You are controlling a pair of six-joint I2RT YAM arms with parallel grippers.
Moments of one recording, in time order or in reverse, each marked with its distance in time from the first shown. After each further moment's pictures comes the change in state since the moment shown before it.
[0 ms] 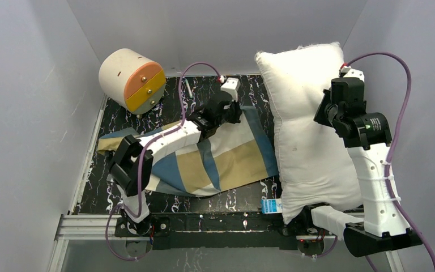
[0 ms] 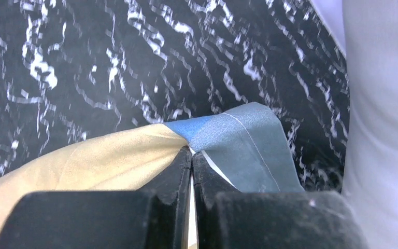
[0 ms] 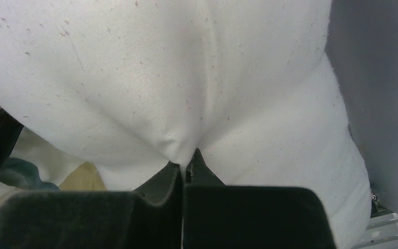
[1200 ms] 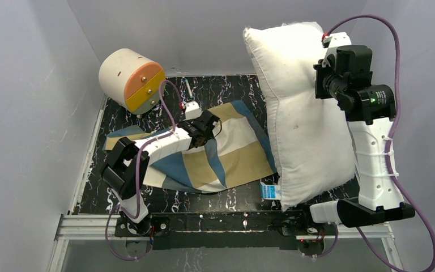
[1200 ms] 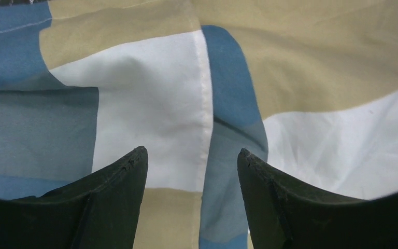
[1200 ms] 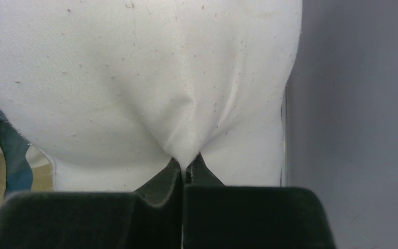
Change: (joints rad) left arm 0.061 -0.043 -0.170 -0.450 -0.504 -0.465; right arm 0.001 0.219 0.391 -0.020 -0.131 -0.399
